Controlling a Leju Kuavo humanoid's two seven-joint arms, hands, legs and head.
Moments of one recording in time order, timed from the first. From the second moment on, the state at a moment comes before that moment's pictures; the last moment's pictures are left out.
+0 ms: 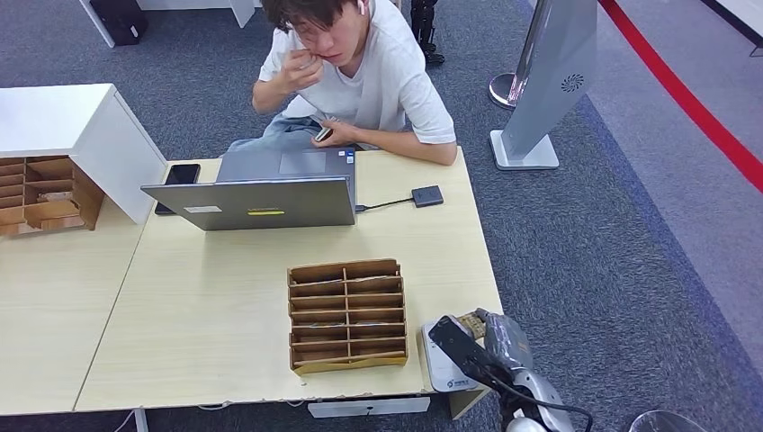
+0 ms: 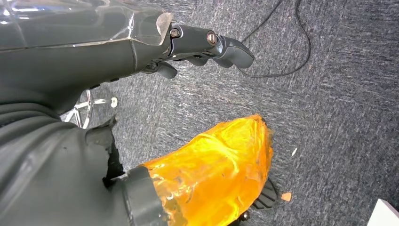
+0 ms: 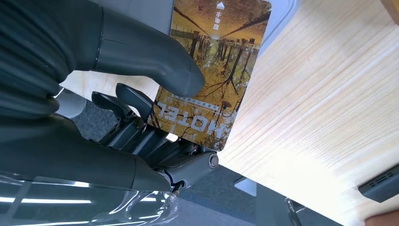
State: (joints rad) left arm -0.07 -0.17 1.08 -0.25 -0.80 0.43 -0.26; right arm -0.01 -0.18 0.47 -1.40 0.68 -0.23 0.29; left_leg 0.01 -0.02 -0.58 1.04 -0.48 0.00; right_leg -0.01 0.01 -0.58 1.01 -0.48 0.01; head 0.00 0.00
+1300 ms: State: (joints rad) left arm -0.07 -0.20 1.09 -0.27 -0.79 0.41 -0.24; right arm 0.07 -0.08 0.41 -1.65 1.03 -0.45 0.20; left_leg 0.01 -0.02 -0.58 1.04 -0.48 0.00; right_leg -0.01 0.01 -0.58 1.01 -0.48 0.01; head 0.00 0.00
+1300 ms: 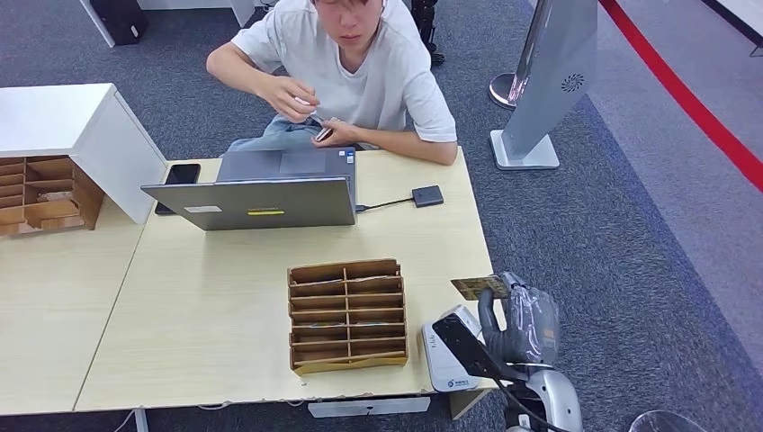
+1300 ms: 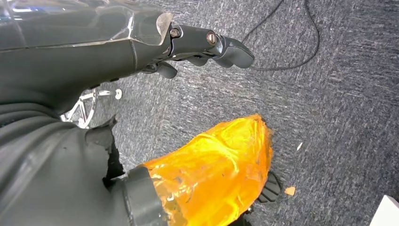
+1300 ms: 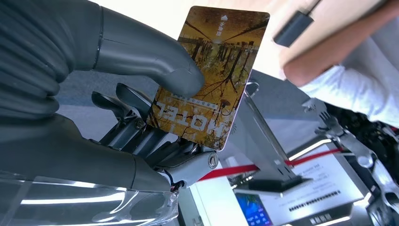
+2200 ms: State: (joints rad) left arm -0.06 -0.22 1.10 -0.31 -0.80 0.40 -0.24; right arm 0.08 -0.04 0.44 -1.81 1.16 -0.60 0.03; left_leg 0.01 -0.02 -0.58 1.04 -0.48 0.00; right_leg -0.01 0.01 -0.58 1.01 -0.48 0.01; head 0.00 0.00
